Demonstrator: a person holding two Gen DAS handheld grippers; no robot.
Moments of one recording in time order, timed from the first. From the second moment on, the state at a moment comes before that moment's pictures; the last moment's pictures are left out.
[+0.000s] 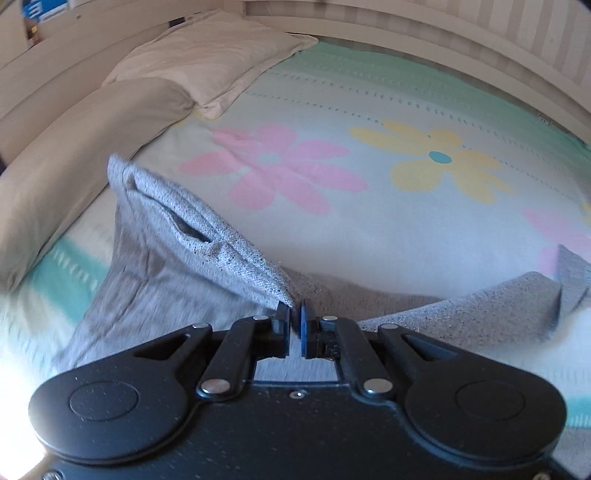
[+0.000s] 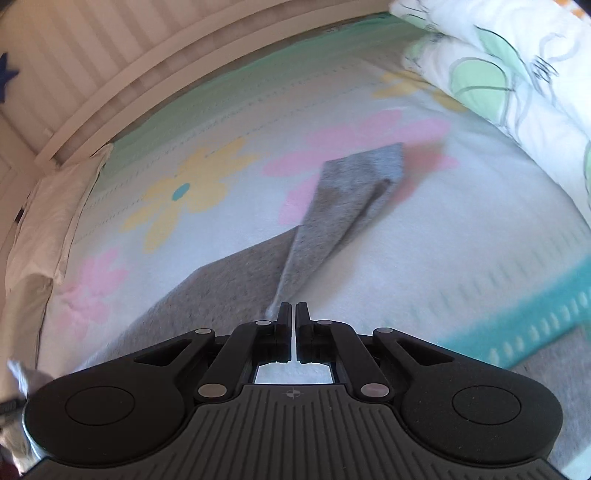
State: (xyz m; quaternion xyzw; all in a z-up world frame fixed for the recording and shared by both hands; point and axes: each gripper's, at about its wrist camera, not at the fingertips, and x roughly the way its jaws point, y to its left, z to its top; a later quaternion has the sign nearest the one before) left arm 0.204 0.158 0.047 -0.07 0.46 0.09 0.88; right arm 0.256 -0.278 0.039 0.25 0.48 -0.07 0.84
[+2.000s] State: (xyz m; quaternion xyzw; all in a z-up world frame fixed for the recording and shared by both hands) left arm 0.233 0.182 -0.022 -0.11 0.51 0.13 0.84; right arm 0.428 -0.191 -0.089 -0.05 0.54 -0.20 0.81
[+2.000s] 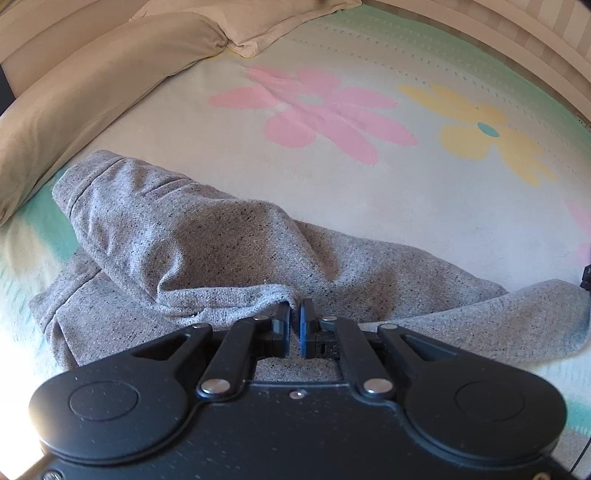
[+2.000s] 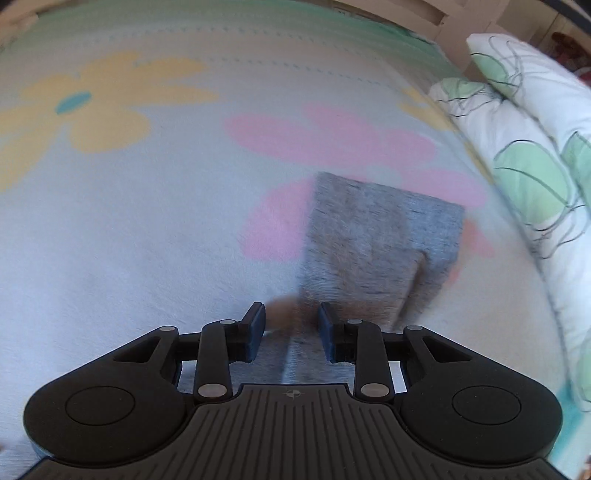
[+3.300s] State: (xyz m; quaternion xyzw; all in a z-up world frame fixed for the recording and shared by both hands) left arm 0.131 0.179 -0.020 -0.05 0.51 0.09 0.85; right arm 0.103 -0.344 0.016 0.25 0.47 -0.16 0.83
